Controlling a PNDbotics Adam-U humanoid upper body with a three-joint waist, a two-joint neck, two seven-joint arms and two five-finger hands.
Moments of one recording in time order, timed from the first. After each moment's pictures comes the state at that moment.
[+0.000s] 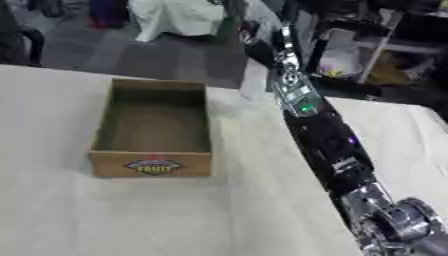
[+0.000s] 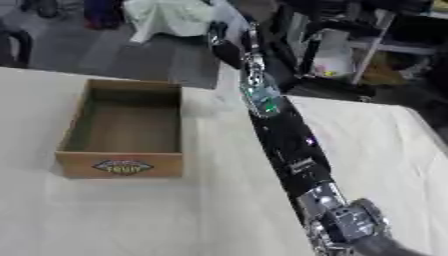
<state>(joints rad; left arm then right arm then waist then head) -0.23 0.20 0.09 -1.73 -0.09 -0.04 0.08 -1.01 -0.37 -0.13 -0.97 0.12 -0.24 -0.26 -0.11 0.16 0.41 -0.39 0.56</state>
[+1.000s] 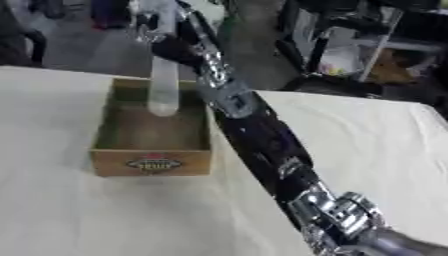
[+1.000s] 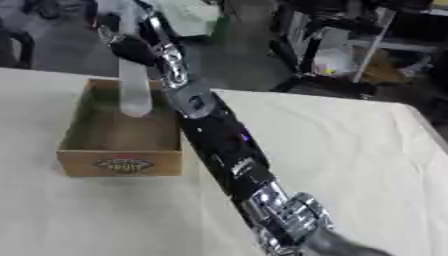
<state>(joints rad) -0.23 0.20 0.09 -1.73 -0.08 -0.05 0.06 -1.02 -0.14 0.00 -1.01 0.05 -0.22 -0.05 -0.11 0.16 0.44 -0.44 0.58</state>
